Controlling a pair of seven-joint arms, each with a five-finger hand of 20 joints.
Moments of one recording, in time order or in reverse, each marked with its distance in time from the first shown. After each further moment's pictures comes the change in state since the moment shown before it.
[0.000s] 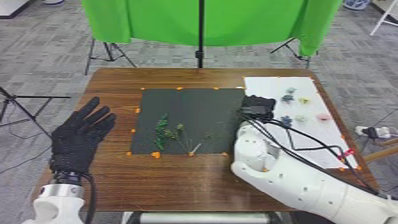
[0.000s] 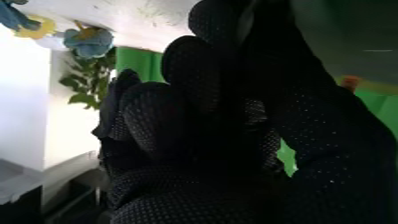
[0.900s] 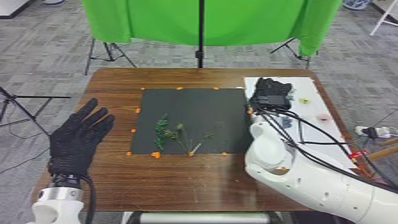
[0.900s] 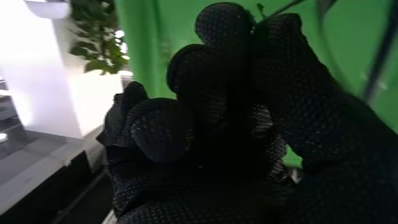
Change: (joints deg) left arm 1.4 1.7 0.7 -0.1 -1.1 0.6 3.3; right arm 1.2 6.8 0.0 -8.7 -6.1 13.7 2.2
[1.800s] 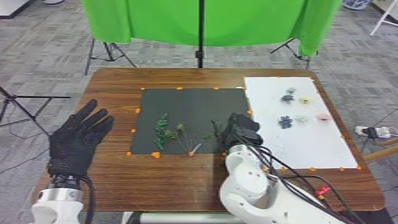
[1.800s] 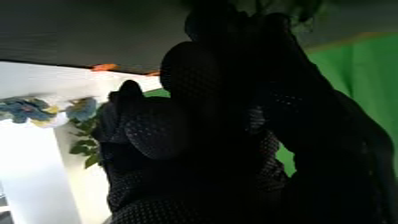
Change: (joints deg) left arm 0.4 -0.2 -0.2 0.0 0.0 0.0 0.1; right arm -18.2 -9.6 9.4 -7.6 6.4 -5.9 -1.8
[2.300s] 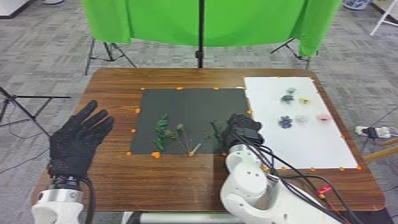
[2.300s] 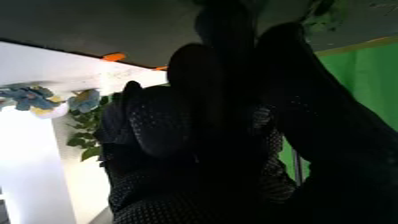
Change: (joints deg) left arm 0.3 0.0 0.1 0.0 0.0 0.0 0.1; right arm -1.1 -0.5 1.3 -0.1 -2.6 -3.4 0.0
